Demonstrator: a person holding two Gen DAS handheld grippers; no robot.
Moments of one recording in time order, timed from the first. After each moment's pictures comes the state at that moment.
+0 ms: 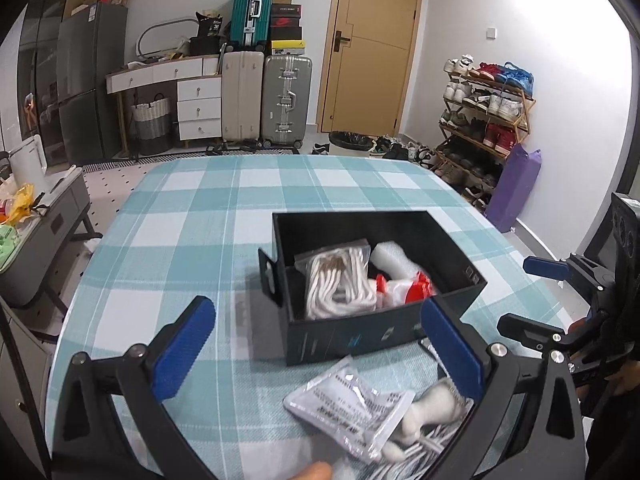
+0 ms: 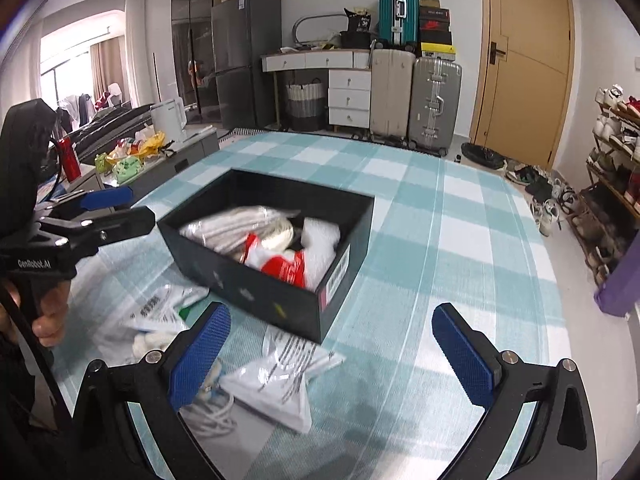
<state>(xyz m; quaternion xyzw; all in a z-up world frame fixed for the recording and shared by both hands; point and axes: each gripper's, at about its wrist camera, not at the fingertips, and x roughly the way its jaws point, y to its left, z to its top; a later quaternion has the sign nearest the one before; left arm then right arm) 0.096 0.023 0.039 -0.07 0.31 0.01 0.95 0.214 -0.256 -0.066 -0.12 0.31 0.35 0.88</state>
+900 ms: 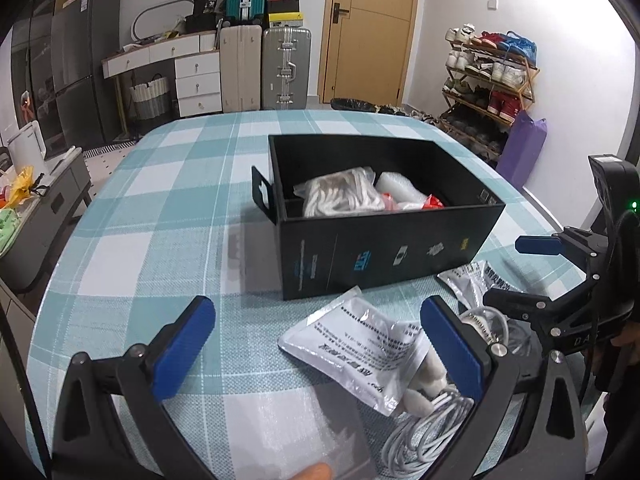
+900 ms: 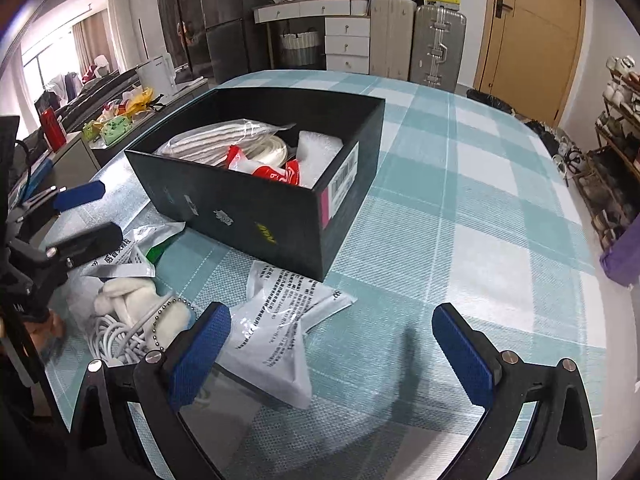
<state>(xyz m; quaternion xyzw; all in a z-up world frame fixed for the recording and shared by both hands) 0.084 0.011 -0.008 -0.06 0.36 0.02 0.93 0.231 -0.244 -0.121 -0.14 0.40 0.33 0.84</state>
